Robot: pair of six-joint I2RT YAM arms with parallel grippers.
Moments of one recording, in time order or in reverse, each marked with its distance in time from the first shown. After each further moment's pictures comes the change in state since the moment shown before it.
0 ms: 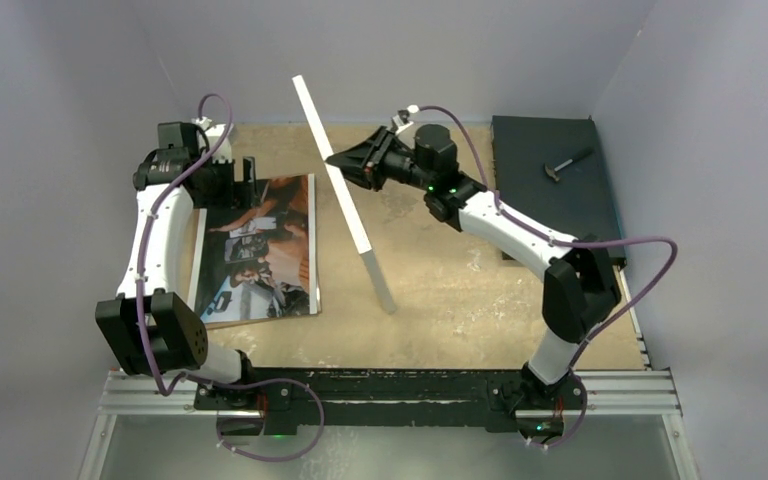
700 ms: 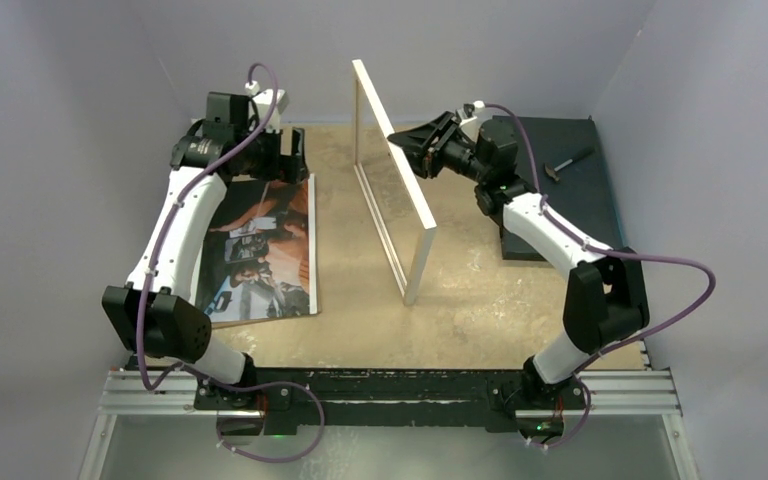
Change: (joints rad) left arm -0.276 0.056 0.203 0.039 -0.038 -0.129; right arm -0.269 -0.148 -0.216 0.116 -0.111 0.067
